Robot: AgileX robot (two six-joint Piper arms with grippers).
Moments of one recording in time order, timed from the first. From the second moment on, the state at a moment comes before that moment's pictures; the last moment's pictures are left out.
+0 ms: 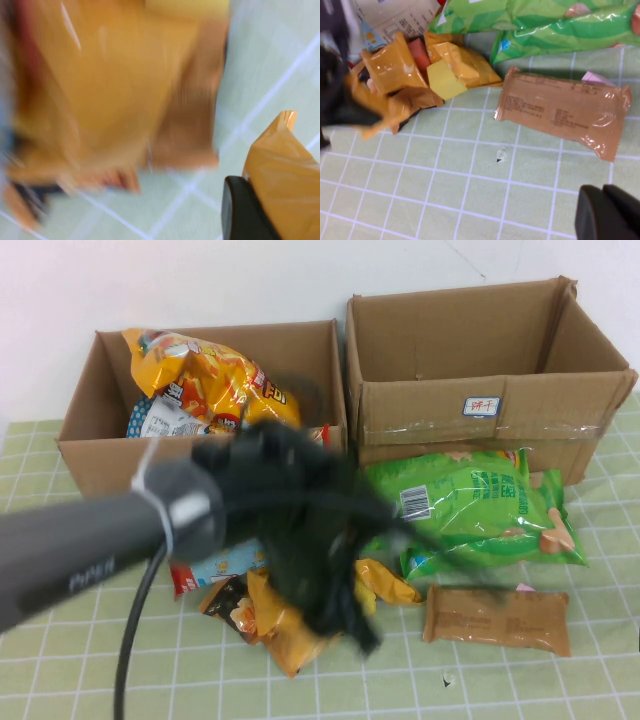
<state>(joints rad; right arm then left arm) 0.06 0.87 -0.47 0.80 0.66 -0.58 -0.73 1.83 -1.37 0.05 1.01 0.06</state>
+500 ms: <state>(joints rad) 0.06 0.87 -0.47 0.80 0.66 -0.58 -0.73 1.84 -1.92 0.16 0.59 0.14</state>
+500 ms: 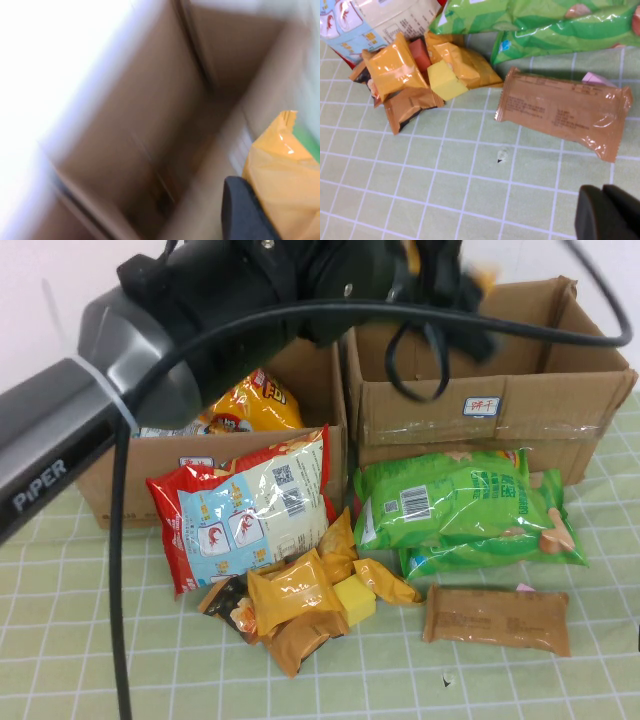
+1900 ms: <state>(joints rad) 0.30 0.99 -0.49 0.69 0.57 -0.76 -0.60 1.60 -1.78 0.11 1.17 0.21</state>
